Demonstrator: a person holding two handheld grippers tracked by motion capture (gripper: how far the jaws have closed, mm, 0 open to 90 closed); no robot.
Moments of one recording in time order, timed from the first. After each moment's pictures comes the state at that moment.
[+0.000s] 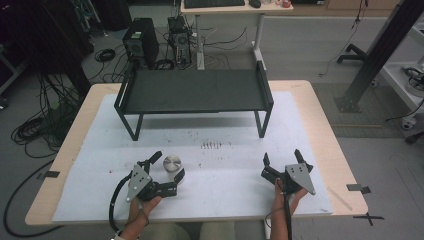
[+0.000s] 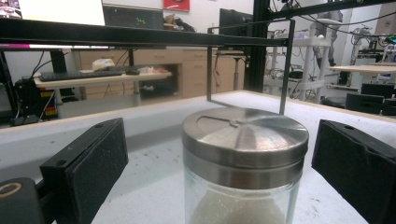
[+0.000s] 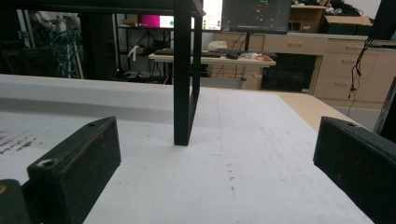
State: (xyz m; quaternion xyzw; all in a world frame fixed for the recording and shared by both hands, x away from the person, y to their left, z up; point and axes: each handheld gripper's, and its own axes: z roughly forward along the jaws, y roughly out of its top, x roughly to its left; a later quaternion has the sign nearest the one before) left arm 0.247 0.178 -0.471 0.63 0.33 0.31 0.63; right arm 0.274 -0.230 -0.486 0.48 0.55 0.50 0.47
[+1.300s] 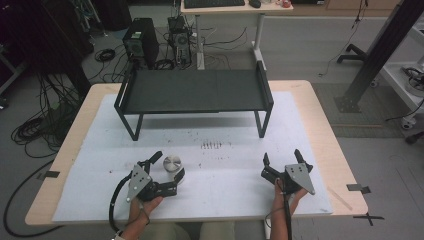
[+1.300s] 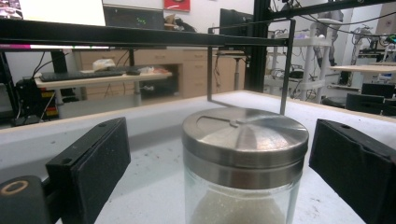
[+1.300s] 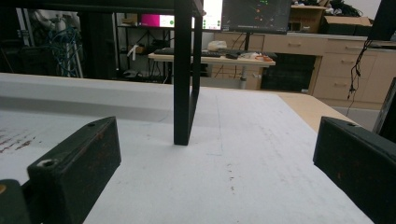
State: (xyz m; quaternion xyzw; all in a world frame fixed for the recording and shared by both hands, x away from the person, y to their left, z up) left arm 0.247 0.178 -0.471 0.63 0.33 0.31 0.63; right arm 0.274 -0.229 -0.486 0.48 0.56 0.49 0.47
